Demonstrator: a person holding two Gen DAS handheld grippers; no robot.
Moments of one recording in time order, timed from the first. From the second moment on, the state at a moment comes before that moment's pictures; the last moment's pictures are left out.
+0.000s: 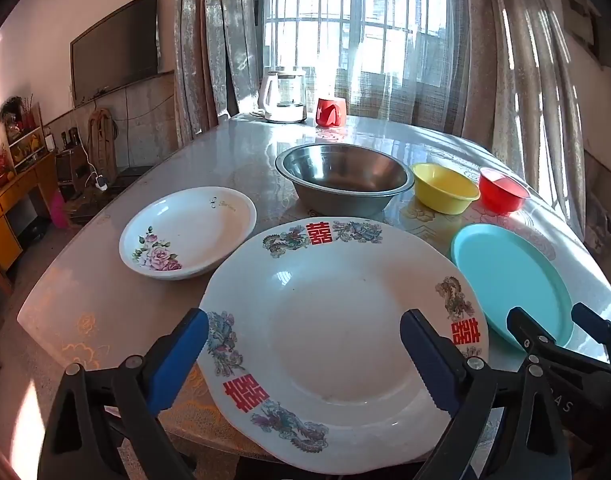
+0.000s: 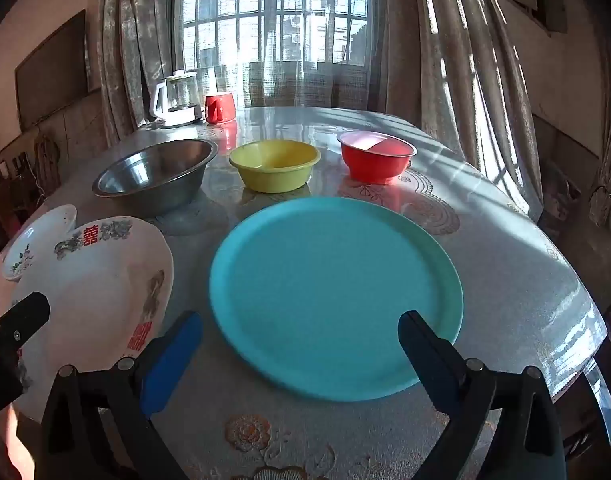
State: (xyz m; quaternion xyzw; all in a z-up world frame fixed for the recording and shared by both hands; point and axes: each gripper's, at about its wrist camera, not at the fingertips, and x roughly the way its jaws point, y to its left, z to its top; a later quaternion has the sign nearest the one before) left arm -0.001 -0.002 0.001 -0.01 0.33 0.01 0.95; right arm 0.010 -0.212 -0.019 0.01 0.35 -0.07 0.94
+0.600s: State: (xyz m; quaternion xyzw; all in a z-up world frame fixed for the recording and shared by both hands) left arm -0.014 0.005 0.002 -0.01 0.32 0.01 0.95; right arm -0.002 -0.205 -0.014 0.03 0.32 -0.01 0.95
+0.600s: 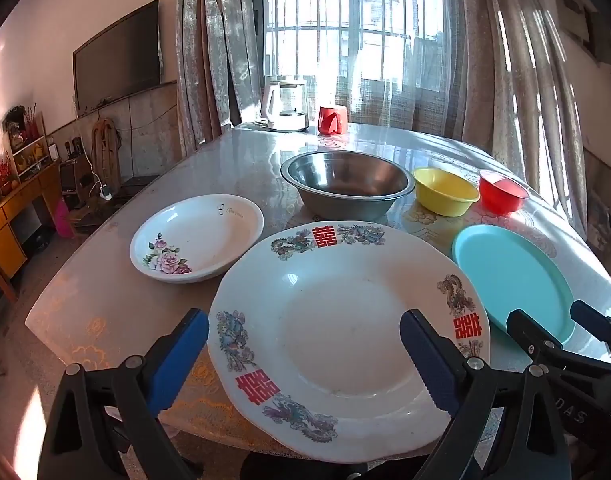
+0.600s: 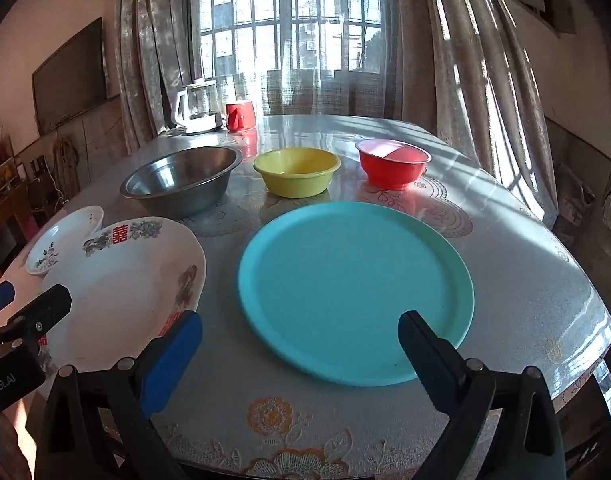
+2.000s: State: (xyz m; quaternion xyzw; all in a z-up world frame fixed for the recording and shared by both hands) left arm -0.024 -0.009 0.014 0.01 0.30 0.01 0.95; right arm -0.008 -0.219 -0.013 0.05 0.31 -0.01 0.95
